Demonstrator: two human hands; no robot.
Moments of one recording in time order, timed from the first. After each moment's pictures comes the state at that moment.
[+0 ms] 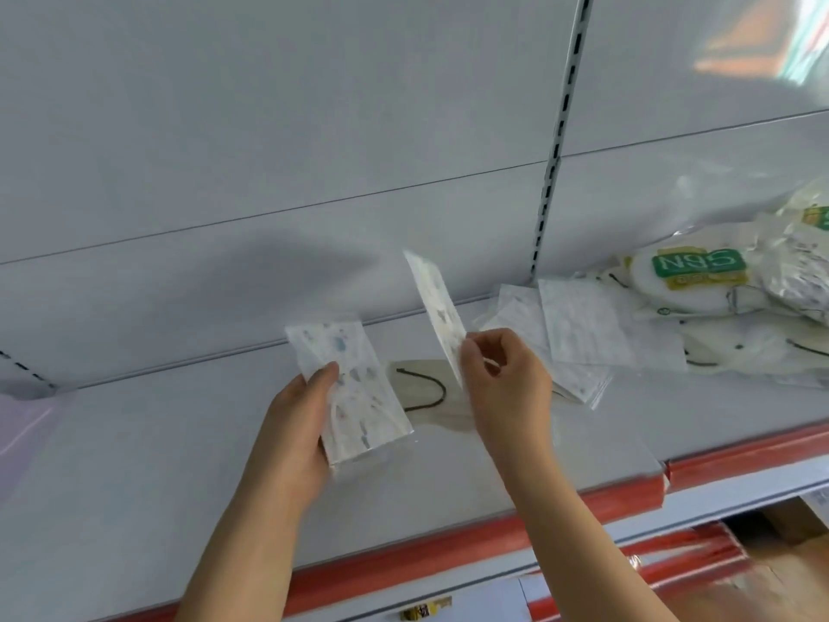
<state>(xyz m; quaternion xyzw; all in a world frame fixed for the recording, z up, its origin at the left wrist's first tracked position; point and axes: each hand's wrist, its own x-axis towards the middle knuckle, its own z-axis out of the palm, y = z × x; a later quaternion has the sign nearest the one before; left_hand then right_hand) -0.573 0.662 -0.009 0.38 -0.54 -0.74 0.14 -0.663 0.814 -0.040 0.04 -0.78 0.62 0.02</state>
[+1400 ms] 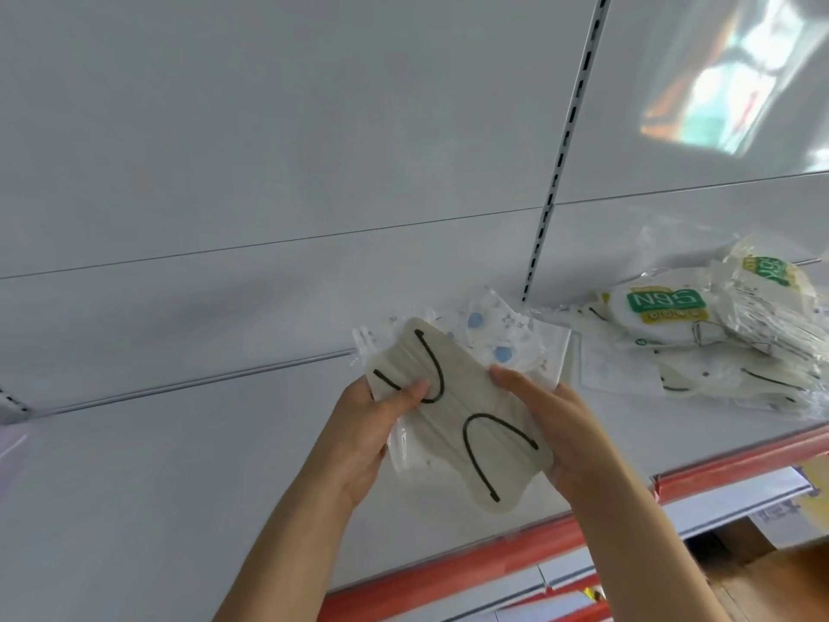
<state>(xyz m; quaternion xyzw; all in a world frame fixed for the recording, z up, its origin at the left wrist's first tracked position) -0.590 0.666 -0.009 0.21 -0.58 -0.78 0.04 -0.657 0.849 -0.008 -0.04 -0.60 0.77 -0.22</state>
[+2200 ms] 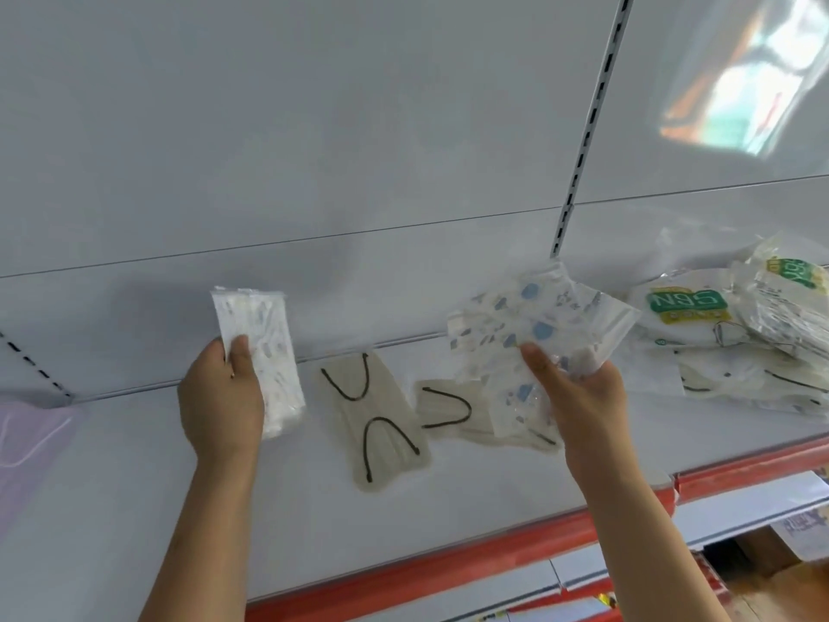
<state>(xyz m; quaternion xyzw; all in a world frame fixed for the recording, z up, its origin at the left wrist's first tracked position) -0.564 0.536 -0.029 0.39 -0.77 -0.31 0.39 -0.655 0.845 -0.009 0.04 -0.64 0.76 0.00</state>
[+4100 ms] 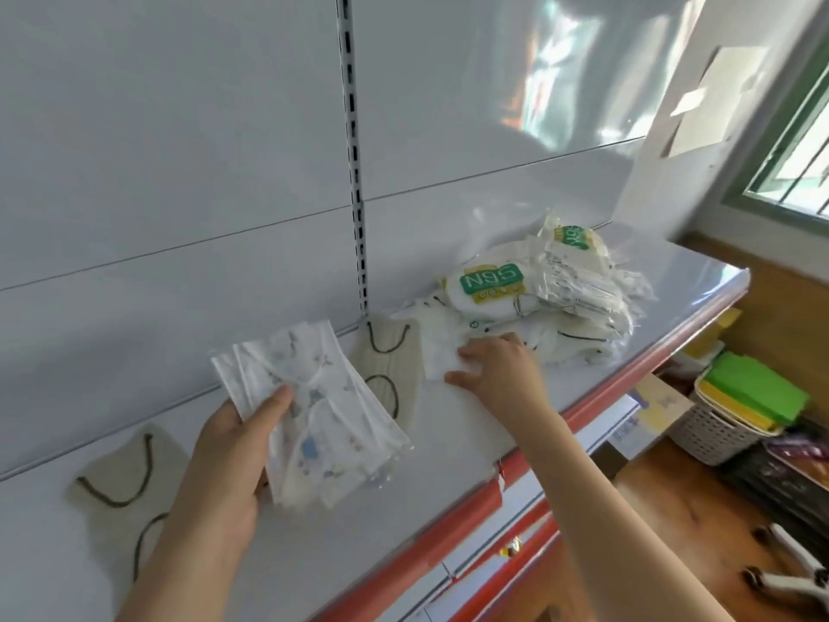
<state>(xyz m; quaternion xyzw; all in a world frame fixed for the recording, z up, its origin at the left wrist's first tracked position) -0.649 0.719 -0.024 0.23 -0.61 -0.75 0.07 -0.768 0.978 -0.059 0.03 -0.98 0.21 0.02</state>
